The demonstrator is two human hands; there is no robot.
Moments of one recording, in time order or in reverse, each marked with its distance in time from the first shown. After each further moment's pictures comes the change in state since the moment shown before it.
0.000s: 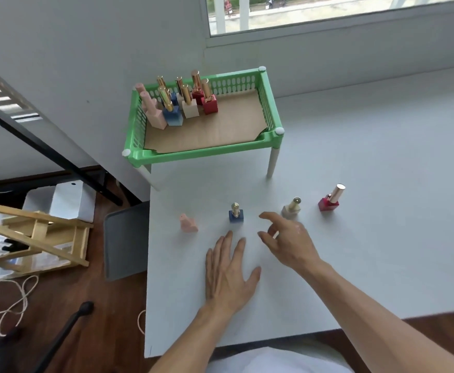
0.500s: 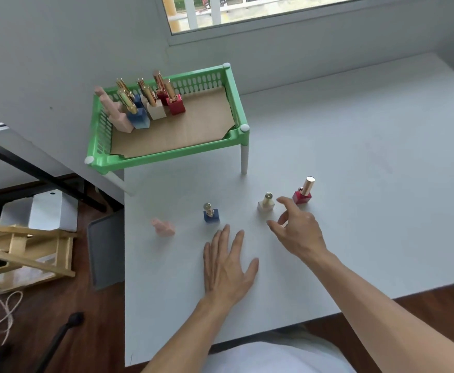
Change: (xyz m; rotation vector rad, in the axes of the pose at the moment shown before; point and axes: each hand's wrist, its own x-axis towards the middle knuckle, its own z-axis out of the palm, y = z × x) left_hand 0.013 0.038 0.013 0.030 -0.019 0.045; right_hand -0.005 0.044 -0.038 0.036 0.145 0.208
